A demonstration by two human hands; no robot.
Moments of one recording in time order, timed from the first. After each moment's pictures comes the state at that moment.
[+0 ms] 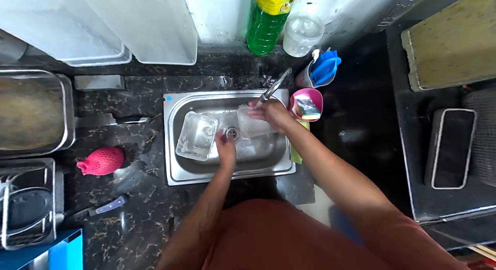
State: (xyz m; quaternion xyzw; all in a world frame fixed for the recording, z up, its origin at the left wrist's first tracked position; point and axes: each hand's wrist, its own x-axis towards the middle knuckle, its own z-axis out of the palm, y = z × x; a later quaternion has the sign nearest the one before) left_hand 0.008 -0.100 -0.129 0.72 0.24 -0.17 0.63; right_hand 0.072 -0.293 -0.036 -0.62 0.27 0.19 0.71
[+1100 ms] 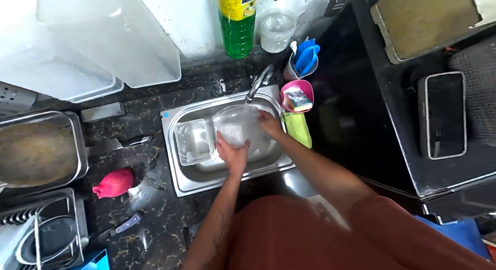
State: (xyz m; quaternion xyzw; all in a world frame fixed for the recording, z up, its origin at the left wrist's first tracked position) left_hand -0.001 -0.126 -0.087 0.89 0.14 -0.15 0.40; right_hand 0.020 -0.320 -0.158 -0.79 0.30 0.15 0.52
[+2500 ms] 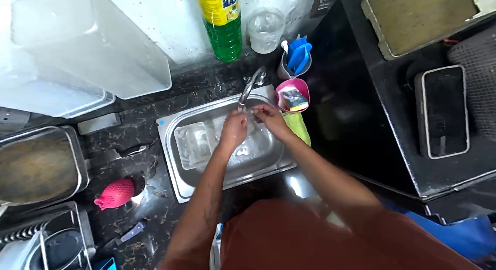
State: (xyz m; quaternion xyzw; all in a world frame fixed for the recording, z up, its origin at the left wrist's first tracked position) left_hand 0.089 -0.158 -0.056 0.88 -0.29 -0.20 0.31; right_hand 0.021 -0.324 -0.081 -0.68 0.25 0.03 0.69
